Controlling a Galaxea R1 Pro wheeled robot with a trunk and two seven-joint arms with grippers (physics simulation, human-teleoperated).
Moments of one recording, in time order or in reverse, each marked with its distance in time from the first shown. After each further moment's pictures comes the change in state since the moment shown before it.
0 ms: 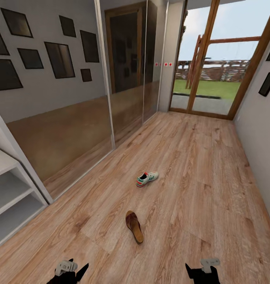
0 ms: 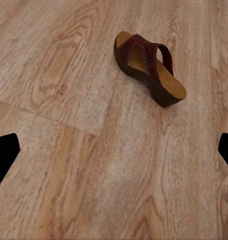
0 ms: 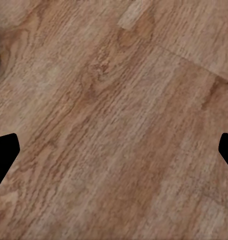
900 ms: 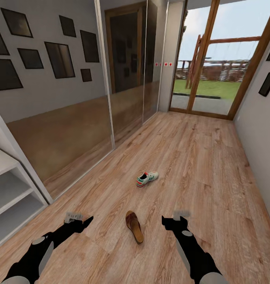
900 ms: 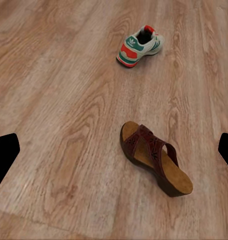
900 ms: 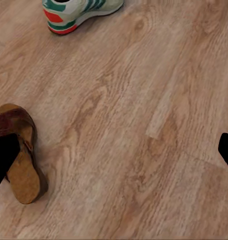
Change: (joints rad) left arm -0.166 -0.020 -0.007 -0.326 0.000 0.360 0.043; right arm -0.059 0.235 0.060 -0.586 0.004 0.513 -0.258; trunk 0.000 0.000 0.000
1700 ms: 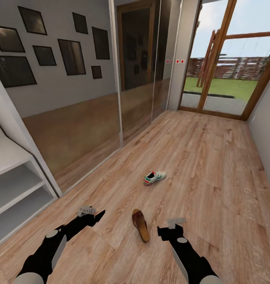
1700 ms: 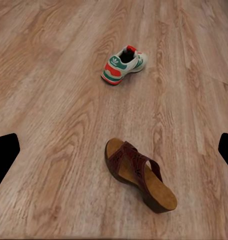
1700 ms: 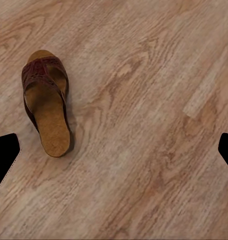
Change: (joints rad) left arm -0.001 -0.080 -0.055 -0.100 -0.008 0.003 -0.009; right arm -0.002 -0.009 0.115 0.111 0.000 0.003 -0.003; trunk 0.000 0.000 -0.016
